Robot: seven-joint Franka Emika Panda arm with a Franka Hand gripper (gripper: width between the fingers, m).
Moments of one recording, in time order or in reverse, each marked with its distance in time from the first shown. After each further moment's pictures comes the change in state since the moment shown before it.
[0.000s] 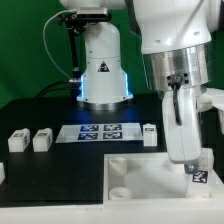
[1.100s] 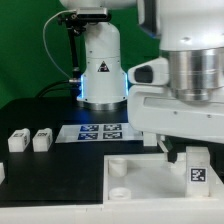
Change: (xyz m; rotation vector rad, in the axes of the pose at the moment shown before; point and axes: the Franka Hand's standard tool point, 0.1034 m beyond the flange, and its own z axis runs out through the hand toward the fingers) arm -0.015 0.004 0.006 -0.097 0.088 -1.380
